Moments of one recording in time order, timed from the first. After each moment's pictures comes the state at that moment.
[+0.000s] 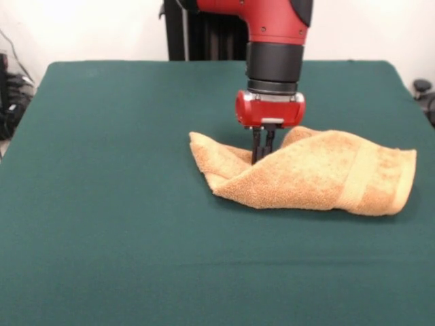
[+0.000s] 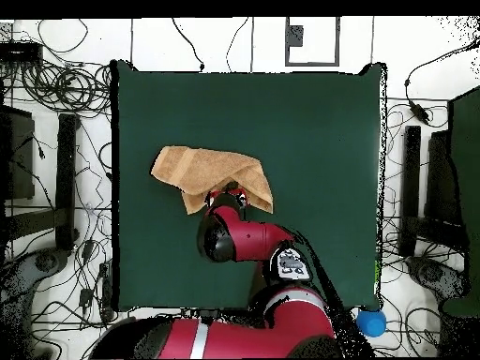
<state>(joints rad) -0.09 -0.40 -0.06 1.78 -0.14 -0.26 1.59</state>
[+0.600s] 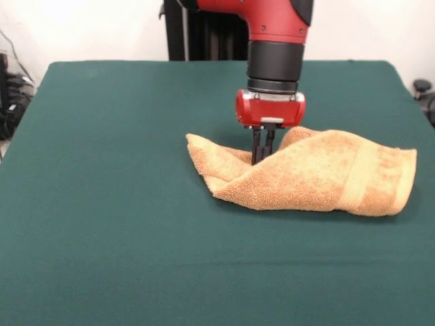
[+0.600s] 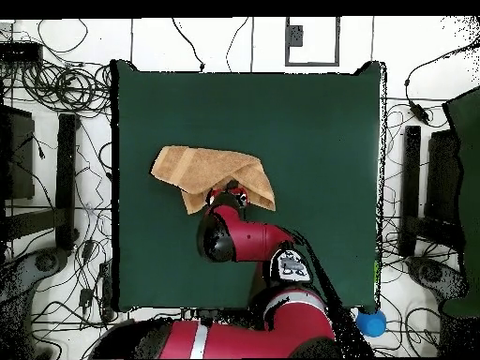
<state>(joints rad) -0.09 -0.41 -0.06 1.79 -0.11 -0.28 1.61</state>
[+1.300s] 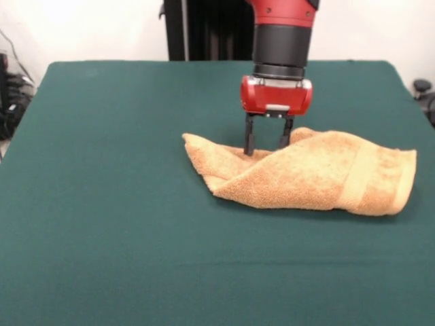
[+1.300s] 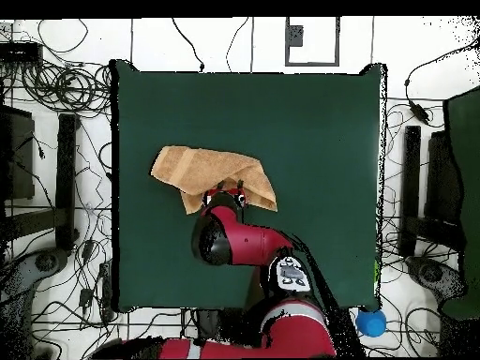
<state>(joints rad) -0.08 -0.46 -0.05 1.84 -0.07 -0.28 1.61</state>
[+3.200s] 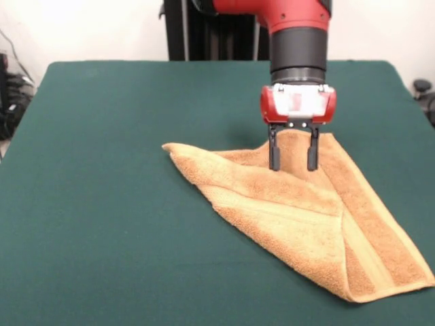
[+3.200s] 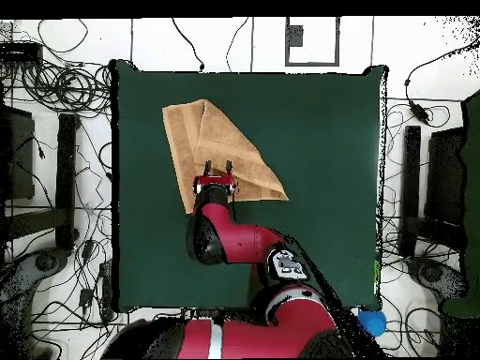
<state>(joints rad) -0.13 -0.41 0.03 1.84 -0.11 -0.59 1.67</state>
